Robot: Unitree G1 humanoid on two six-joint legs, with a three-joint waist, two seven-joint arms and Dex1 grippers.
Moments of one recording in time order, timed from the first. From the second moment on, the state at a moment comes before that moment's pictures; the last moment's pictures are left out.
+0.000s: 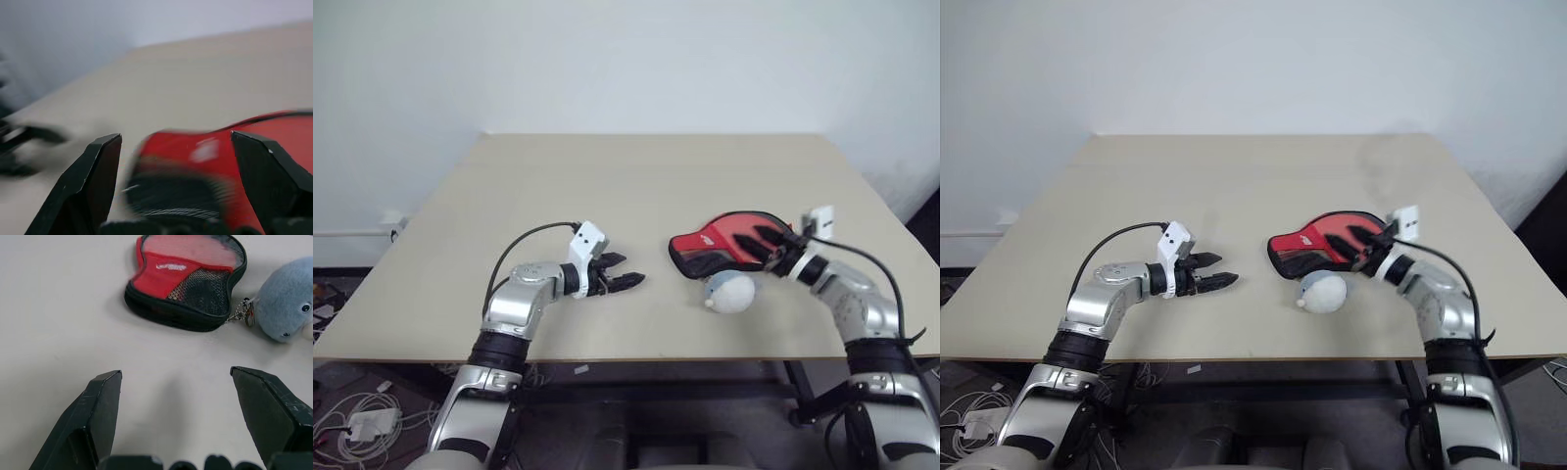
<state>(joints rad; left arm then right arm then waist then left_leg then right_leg) -0.51 0.40 -0.09 0.27 -0.22 0.49 -0.93 -0.41 -0.42 -0.11 0.23 0.53 0.47 0.86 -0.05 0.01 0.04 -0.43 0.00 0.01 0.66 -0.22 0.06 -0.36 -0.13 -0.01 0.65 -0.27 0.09</state>
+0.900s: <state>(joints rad) -0.45 0.51 -0.04 0.38 -0.22 0.34 -0.96 -0.46 -0.51 -0.09 0.21 0.55 0.49 1.02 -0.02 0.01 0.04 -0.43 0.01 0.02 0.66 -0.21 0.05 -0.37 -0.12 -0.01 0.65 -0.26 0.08</state>
